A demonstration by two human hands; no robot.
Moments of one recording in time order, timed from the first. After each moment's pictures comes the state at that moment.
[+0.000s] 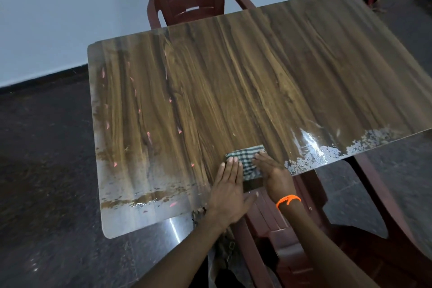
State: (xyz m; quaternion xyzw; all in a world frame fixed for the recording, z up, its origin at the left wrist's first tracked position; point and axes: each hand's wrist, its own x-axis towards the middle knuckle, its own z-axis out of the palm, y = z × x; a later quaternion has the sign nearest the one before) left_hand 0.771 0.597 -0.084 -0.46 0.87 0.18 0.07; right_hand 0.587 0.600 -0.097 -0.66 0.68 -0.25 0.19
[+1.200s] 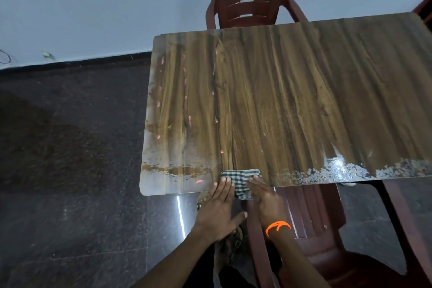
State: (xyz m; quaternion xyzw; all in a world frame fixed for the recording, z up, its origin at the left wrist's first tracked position) left_hand 0.856 0.677 -0.071 -0.54 0.80 0.25 0.07; right_hand 0.665 0.660 -0.091 -0.70 0.63 -0.21 0.28
